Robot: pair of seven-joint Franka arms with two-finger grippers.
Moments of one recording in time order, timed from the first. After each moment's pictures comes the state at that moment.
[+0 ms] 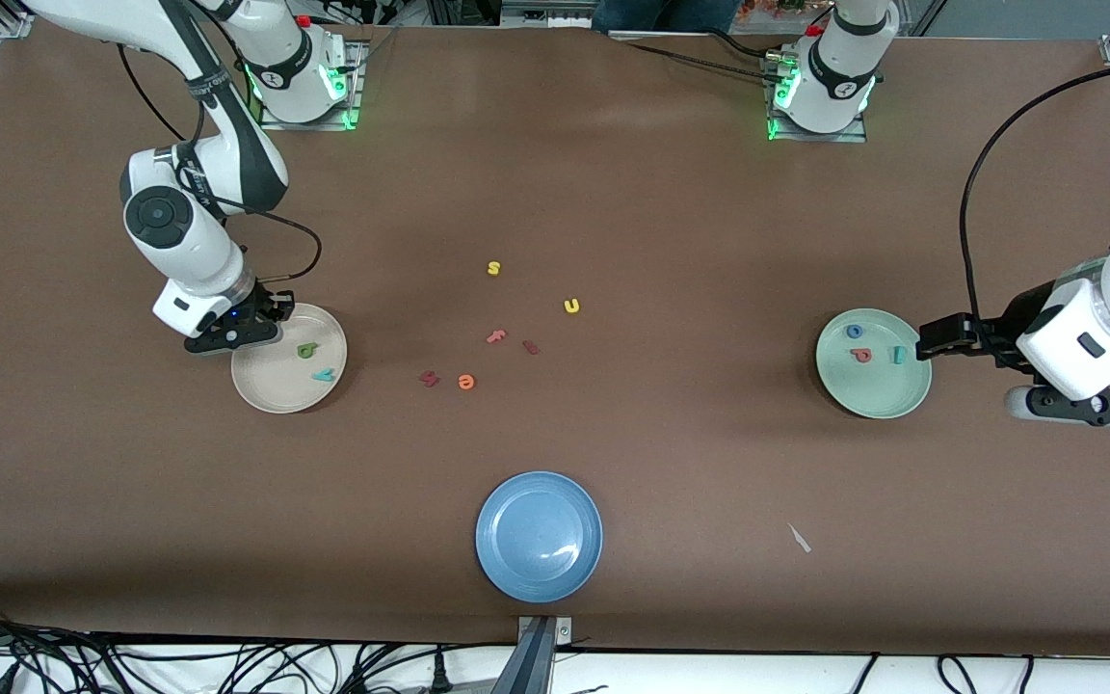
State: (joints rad) left arm 0.28 0.47 -0.49 -1.14 0.14 1.49 -0.11; right arm -0.05 0.24 0.18 -2.27 -0.29 2.50 0.10
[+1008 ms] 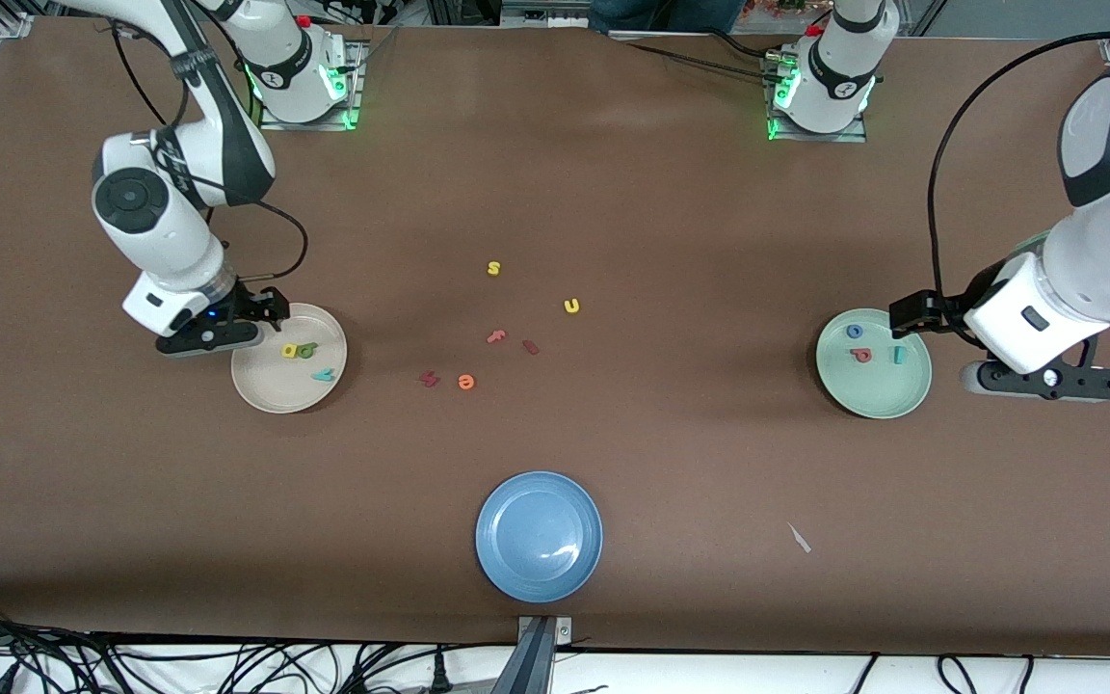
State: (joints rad) left arm -0.01 0.40 -0.15 -1.19 0.05 1.46 -0.11; right arm -0.05 0.13 0.20 -2.16 -0.21 2.29 0.09
